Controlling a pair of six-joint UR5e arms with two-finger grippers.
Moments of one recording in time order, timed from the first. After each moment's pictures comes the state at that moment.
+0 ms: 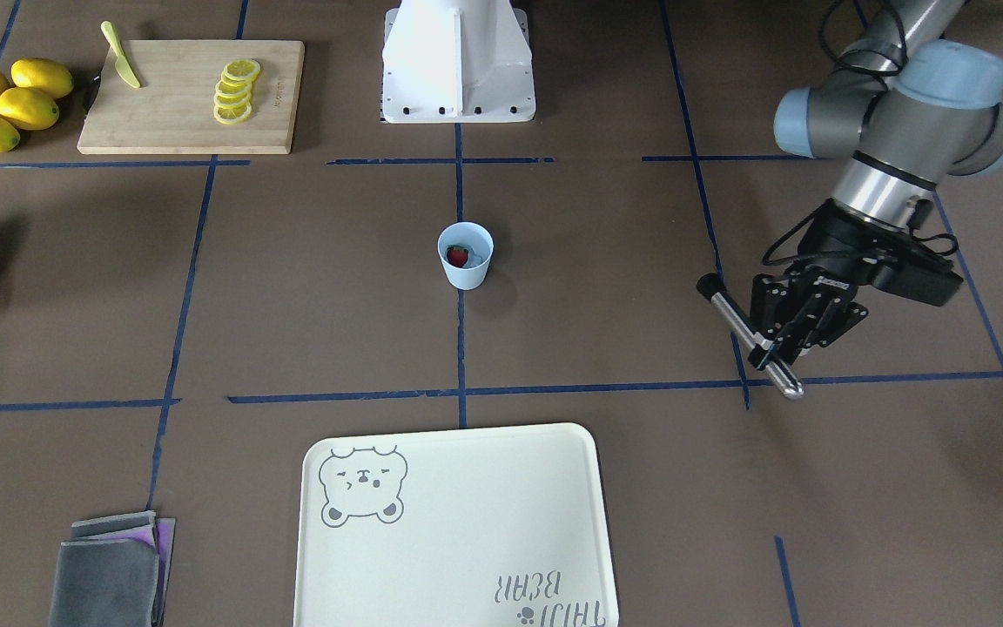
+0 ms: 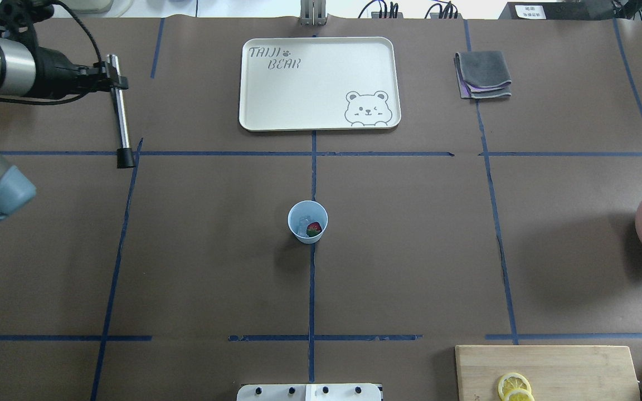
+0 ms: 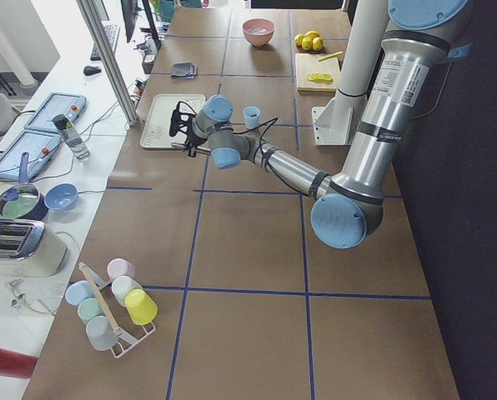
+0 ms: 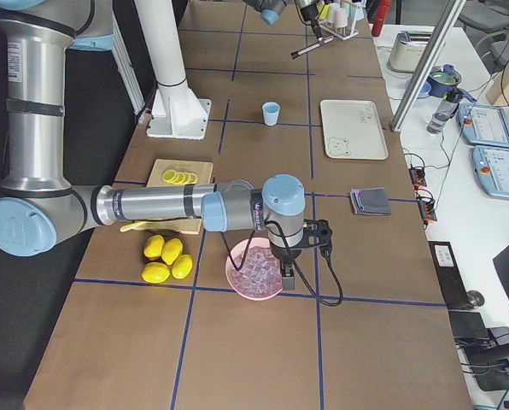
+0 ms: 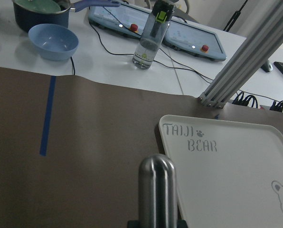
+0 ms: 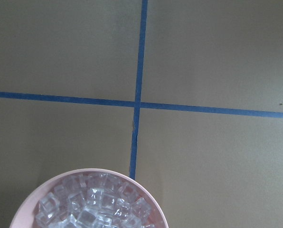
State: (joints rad) left arm -1.01 -1.86 -1.65 -2.33 -2.04 -1.16; right arm 1.58 -1.66 1.77 -1.54 2.27 0.03
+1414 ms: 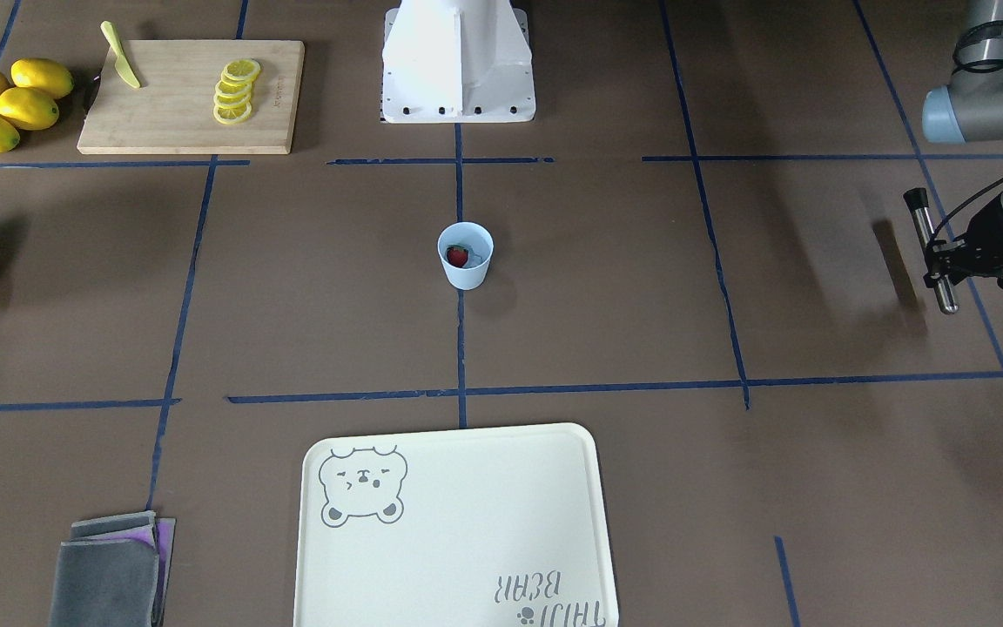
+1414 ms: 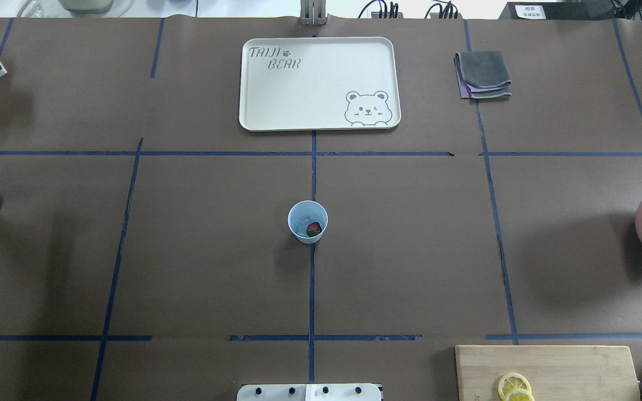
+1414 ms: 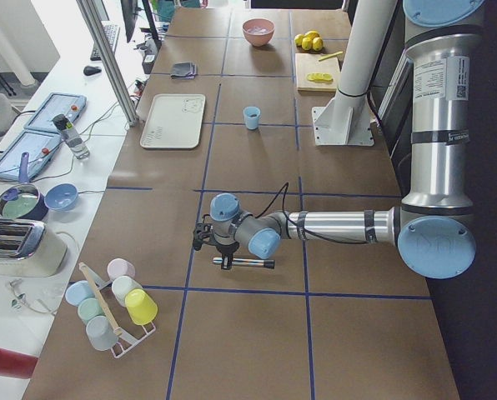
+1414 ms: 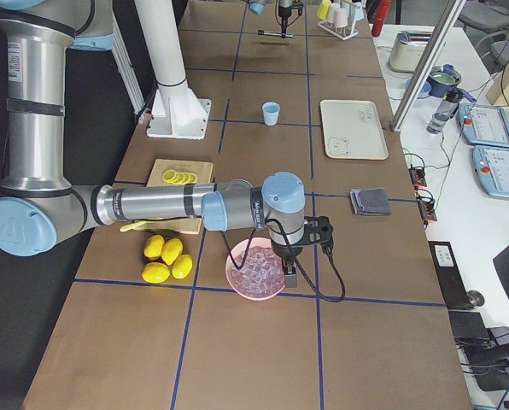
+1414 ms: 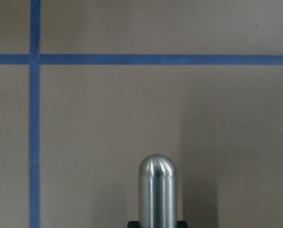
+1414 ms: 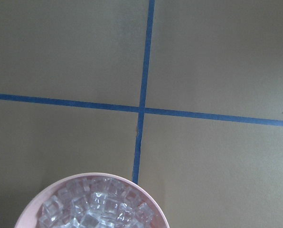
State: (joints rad) left arm -1.11 -1.51 -1.48 -2.14 -2.19 -0.55; right arm 1.58 -1.66 1.77 -1.51 2.27 0.02
